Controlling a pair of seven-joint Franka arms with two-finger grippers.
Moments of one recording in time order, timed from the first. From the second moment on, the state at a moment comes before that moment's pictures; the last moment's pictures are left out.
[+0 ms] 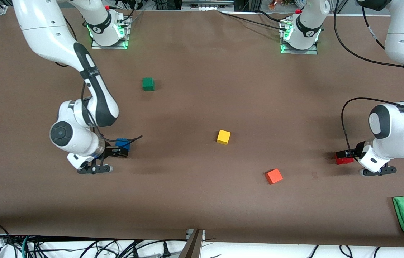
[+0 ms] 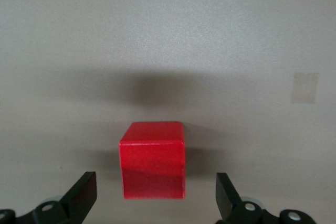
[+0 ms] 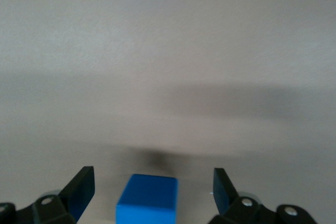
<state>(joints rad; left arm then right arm) 0.21 0.67 -0.04 -1.65 0.05 2.25 0.01 0.25 0.69 -0.04 -1.61 0.13 2.30 0.09</state>
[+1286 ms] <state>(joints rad) 0.12 0.57 -0.34 -1.66 0.05 2.09 -0.22 0.26 0.61 -0.04 -1.56 0.13 2.11 0.12</state>
